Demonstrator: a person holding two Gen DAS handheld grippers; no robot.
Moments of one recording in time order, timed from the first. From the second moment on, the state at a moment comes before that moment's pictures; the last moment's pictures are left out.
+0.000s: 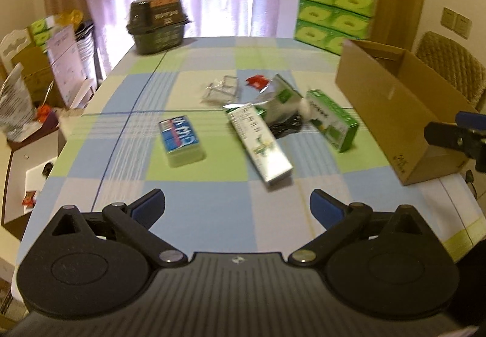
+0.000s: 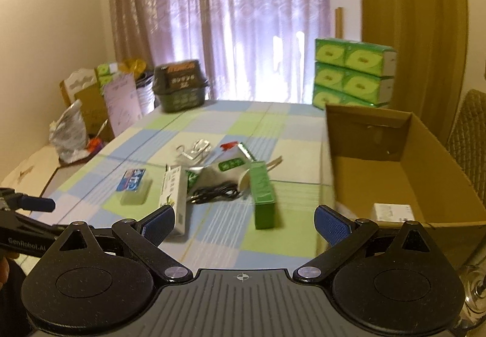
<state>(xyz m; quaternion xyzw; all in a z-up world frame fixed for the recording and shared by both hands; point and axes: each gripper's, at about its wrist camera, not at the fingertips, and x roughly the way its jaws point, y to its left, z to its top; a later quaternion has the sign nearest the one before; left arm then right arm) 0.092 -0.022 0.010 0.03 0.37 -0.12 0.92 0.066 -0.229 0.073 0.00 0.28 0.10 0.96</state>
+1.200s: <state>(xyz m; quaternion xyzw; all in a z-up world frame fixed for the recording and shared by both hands) 0.205 -0.052 -0.057 -0.02 0.41 -0.17 0.90 0.237 -0.211 -0.025 -0.11 0.39 0.06 0.91</state>
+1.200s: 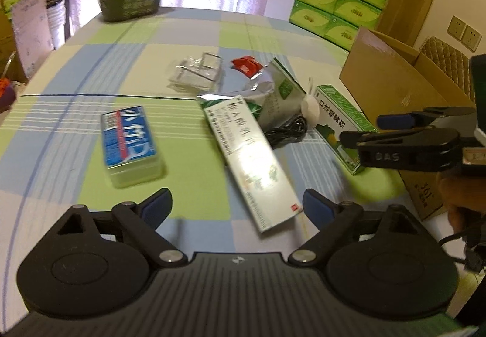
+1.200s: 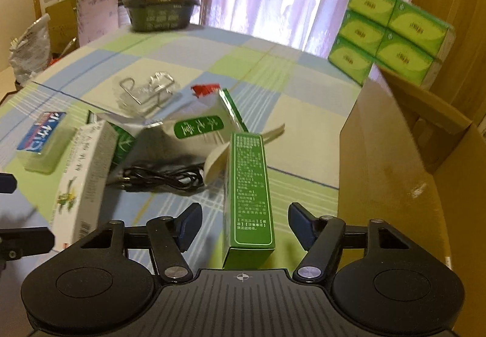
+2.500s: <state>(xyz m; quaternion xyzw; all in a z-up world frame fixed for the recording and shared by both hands) 0.147 -0.043 -0.059 0.09 0.45 -0.21 0.87 0.135 -0.199 -0.017 -0.05 0.42 0.08 0.90</state>
